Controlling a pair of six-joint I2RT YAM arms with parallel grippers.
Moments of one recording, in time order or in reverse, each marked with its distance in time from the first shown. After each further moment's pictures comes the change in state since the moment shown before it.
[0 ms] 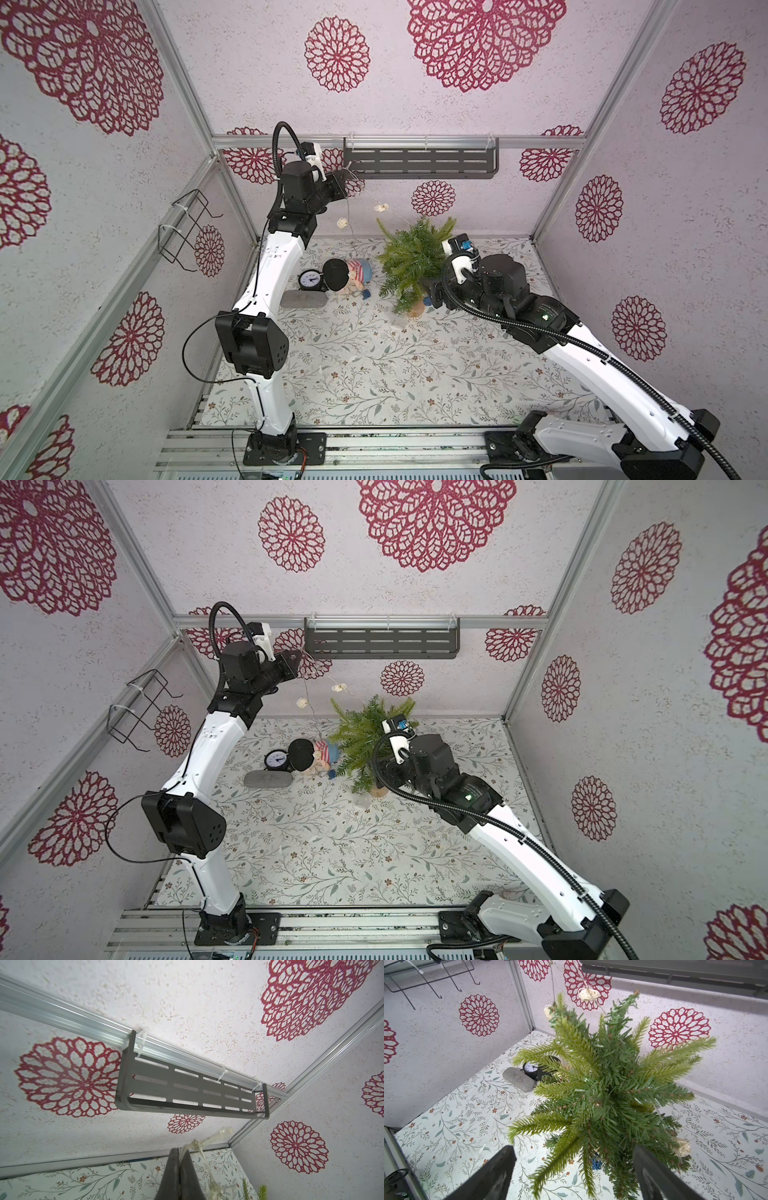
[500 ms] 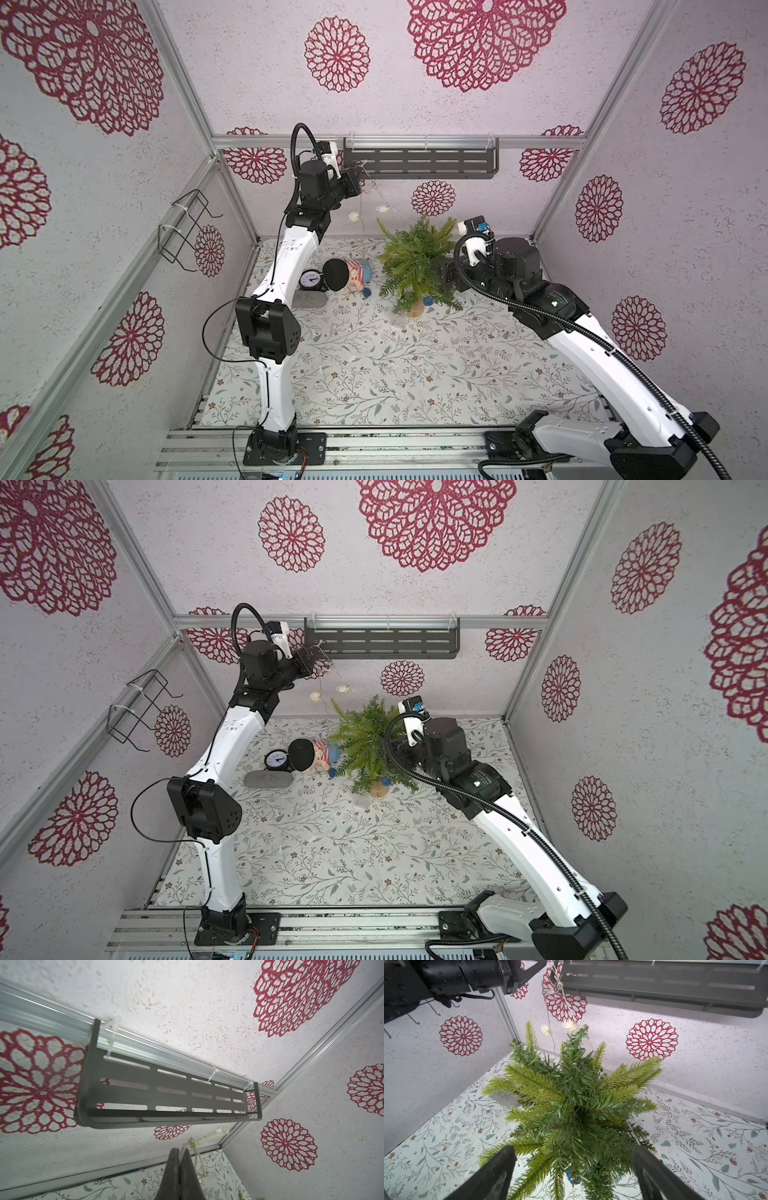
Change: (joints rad) left arm -0.043 0.164 0.147 0.054 0.035 -0.028; right arm -0.132 0.048 0.097 -0.014 -0.038 -0.001
